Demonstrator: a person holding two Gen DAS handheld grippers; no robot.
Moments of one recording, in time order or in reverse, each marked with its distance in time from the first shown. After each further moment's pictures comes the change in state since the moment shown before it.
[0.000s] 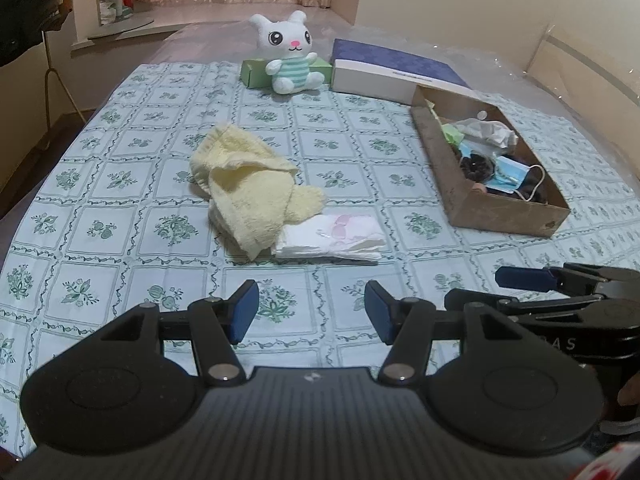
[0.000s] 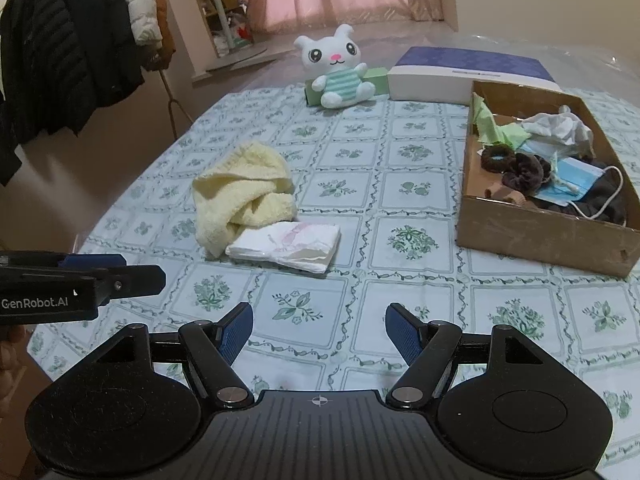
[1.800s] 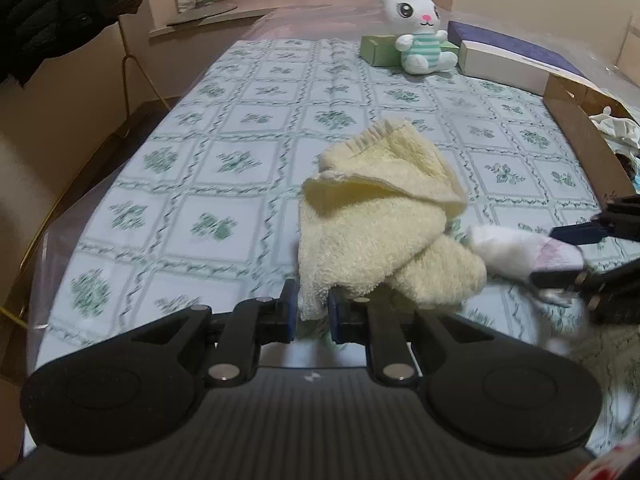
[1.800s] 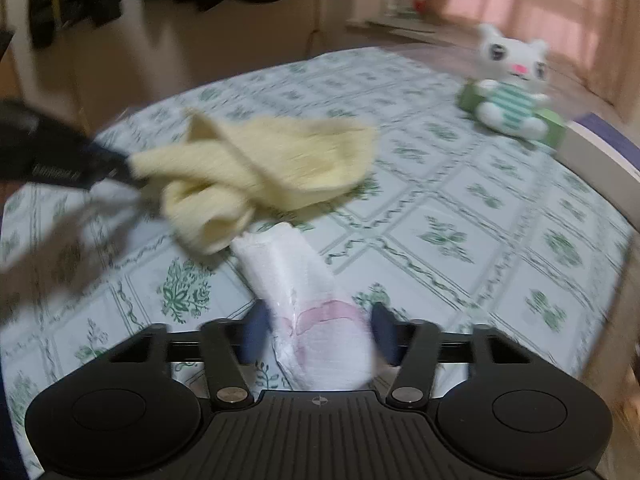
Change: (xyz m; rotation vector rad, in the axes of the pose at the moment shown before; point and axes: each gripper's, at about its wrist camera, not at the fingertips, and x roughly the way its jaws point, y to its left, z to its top) left arm 0.064 0.103 0.001 -0.050 0.024 0.267; right arm 0.150 0.011 0.034 -0.554 0.093 0.212
